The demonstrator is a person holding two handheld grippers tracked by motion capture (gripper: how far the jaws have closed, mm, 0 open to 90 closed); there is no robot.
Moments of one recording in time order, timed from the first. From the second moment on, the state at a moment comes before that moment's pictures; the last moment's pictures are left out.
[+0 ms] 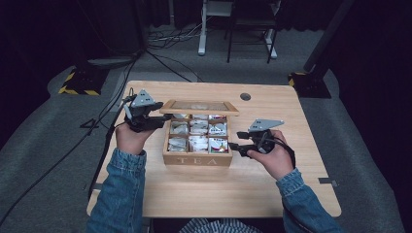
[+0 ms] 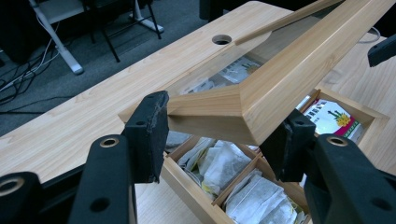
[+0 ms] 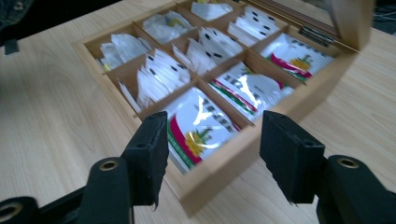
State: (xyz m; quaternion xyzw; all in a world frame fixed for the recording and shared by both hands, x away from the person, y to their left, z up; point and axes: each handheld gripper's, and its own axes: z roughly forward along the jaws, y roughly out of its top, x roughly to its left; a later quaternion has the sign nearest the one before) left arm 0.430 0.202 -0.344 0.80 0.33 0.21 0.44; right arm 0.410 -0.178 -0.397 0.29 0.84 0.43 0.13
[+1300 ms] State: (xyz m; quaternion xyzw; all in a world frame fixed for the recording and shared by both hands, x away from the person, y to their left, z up) left arm 0.434 0.203 -0.346 0.81 0.33 0.20 0.44; right arm 0.431 -0.065 -0.401 0.25 0.86 0.45 0.09
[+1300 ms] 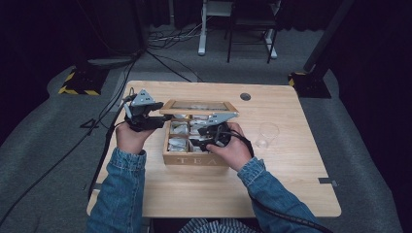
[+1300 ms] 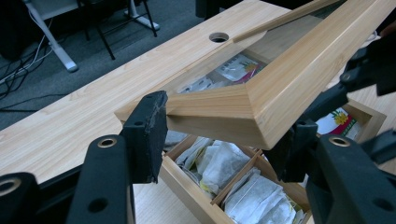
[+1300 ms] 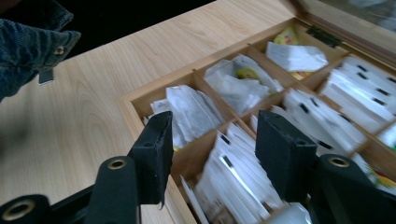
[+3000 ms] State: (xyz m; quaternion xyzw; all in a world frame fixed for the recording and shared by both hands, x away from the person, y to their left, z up) left arm 0.435 0.205 -0.346 0.81 0.33 0.20 0.45; right arm 0.439 -0.001 -0.430 0.18 0.90 0.37 0.14
